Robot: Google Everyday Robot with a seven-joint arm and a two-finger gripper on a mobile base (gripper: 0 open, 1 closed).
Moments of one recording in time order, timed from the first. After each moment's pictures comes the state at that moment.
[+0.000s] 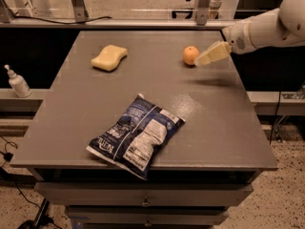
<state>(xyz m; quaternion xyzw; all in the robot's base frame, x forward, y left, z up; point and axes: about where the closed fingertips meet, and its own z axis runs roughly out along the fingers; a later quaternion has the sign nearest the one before) 0.722 -0.195 0.891 -0.41 0.78 0.14 0.44</state>
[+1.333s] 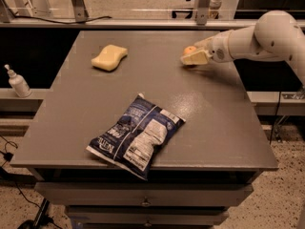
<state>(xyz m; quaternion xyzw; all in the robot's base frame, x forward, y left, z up) 0.750 -0.145 0.854 -0.41 0.76 0.18 0.47</state>
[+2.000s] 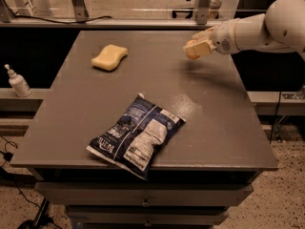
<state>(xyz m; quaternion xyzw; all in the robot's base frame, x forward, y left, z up) 0.729 -0.142 0.898 -0.43 0.74 0.18 0.49</state>
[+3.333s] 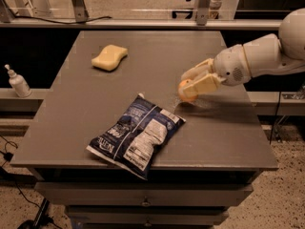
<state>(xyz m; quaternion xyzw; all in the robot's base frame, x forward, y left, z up) 0.568 -0.103 0.874 -0.53 0.70 0.31 0.37</state>
